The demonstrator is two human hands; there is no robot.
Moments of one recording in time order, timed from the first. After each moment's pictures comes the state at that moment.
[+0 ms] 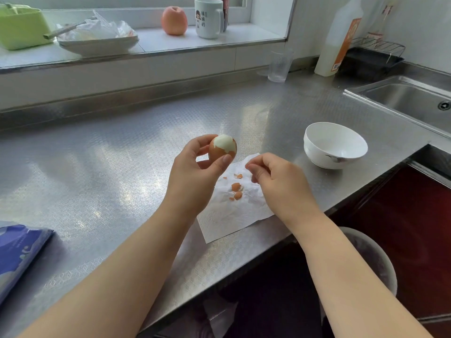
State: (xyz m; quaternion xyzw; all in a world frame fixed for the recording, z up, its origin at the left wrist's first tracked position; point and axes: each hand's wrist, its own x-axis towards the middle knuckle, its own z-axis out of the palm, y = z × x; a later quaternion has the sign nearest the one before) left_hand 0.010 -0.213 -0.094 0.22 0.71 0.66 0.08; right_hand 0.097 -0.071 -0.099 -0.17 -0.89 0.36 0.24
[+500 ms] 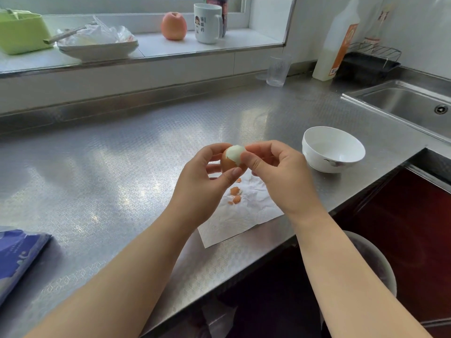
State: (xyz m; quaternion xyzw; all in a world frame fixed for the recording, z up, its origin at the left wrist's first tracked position) left_hand 0.019 -0.212 -0.091 0.28 0.72 0.62 0.11; right_hand 0.093 -0.076 -0.078 -0.15 -0.76 0.57 0.29
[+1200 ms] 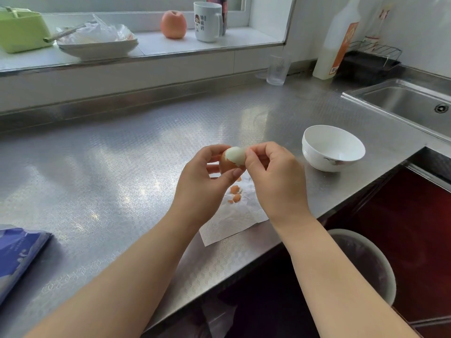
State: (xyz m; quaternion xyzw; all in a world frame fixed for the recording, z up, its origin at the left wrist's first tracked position) left_hand 0.022 -0.208 -0.095 0.27 0.73 0.62 0.08; right_hand 0.089 -0.090 -0.088 -0.19 -0.83 0.35 0.38
